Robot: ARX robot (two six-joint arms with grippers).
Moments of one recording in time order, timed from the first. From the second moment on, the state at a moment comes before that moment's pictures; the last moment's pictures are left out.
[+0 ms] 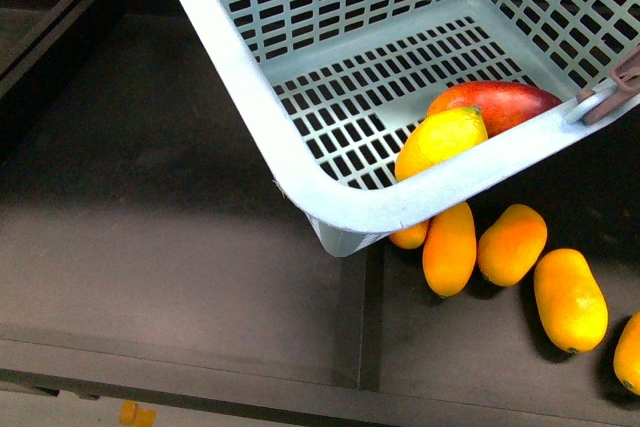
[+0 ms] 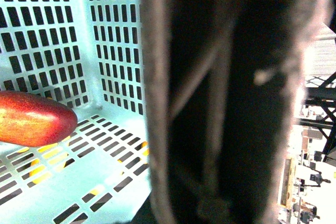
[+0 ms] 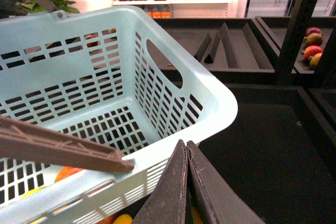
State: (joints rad) left arm -0.68 1.97 1.76 -0.29 0.17 -1.18; right arm 0.00 0.88 0.16 0.71 0.00 0.00
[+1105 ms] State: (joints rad) left arm -0.68 1.97 1.76 -0.29 0.18 -1.18; right arm 0.00 0.30 0.02 0.30 0.00 0.00
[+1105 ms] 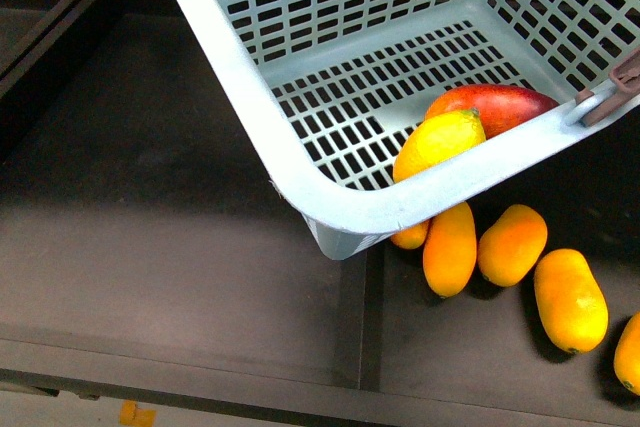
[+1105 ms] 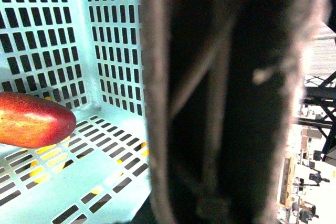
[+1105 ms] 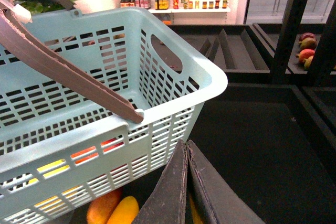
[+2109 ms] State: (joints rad) left arm -0.68 1.97 1.76 -0.29 0.18 -1.18; right arm 0.00 0.01 0.02 0.00 0.00 0.00
